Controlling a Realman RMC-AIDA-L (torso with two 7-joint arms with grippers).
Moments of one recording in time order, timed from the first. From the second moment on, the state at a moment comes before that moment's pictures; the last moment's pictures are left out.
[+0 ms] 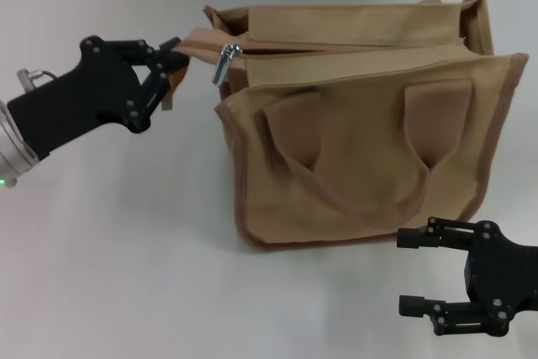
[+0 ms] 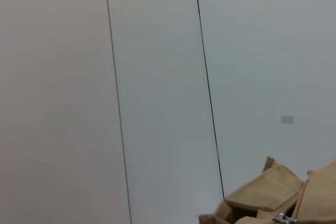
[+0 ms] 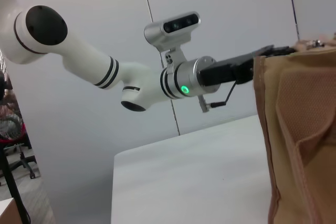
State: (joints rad) left arm -0.47 -2.06 0.55 0.42 1.69 1.66 -0.77; right arm 0.41 2.06 -0.50 -0.48 -2.23 -1.91 0.95
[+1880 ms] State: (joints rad) left arm -0.52 -2.05 0.55 0.57 1.68 1.66 -0.90; right arm 0.77 2.05 -0.58 -0.61 -1.83 -1.91 1.74
